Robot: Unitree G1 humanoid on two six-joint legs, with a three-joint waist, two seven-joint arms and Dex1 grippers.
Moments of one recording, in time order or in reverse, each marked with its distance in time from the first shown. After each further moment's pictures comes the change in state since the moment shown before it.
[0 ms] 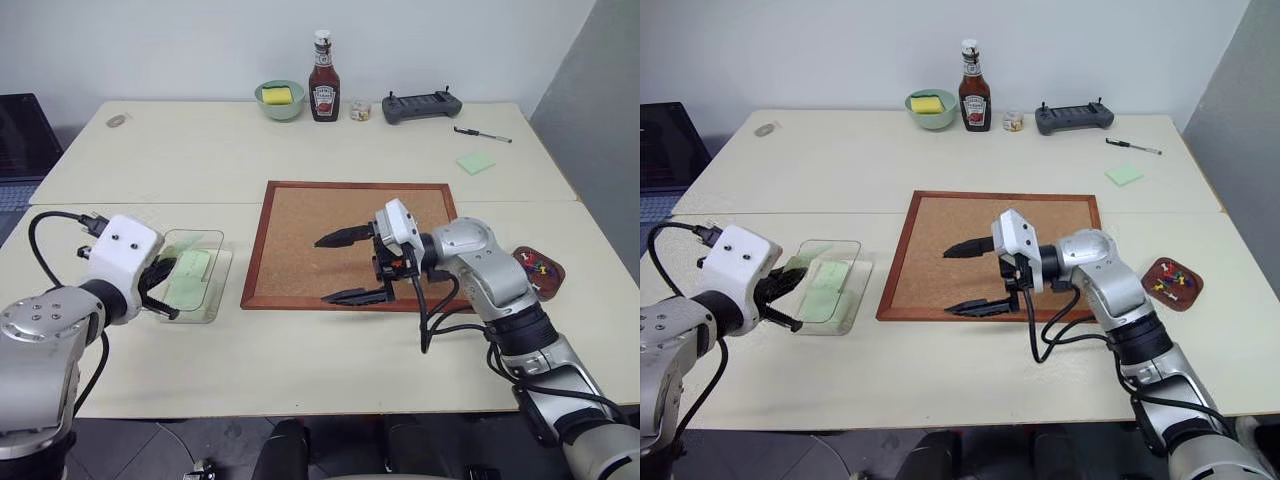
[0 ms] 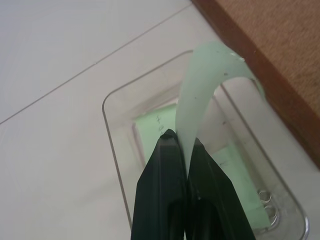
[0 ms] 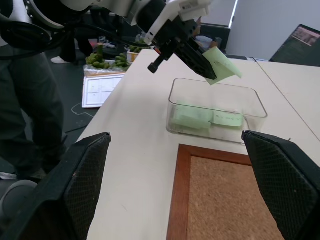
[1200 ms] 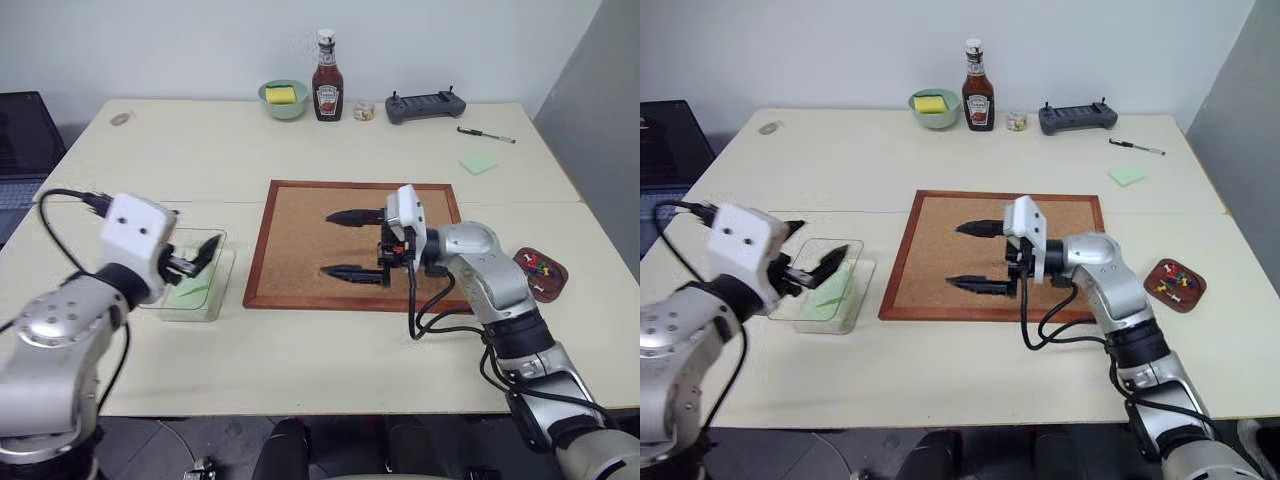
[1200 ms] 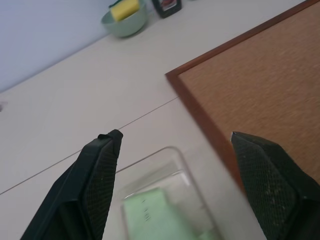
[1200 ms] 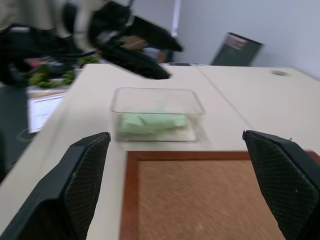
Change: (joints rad) left arm -0.092 -0.206 -0.100 -0.073 -0.090 -0.242 0.113; right arm 0.120 0.031 -0.157 -0.005 -0.043 -0.012 -0.300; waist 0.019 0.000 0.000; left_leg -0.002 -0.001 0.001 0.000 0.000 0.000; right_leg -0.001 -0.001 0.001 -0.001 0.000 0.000
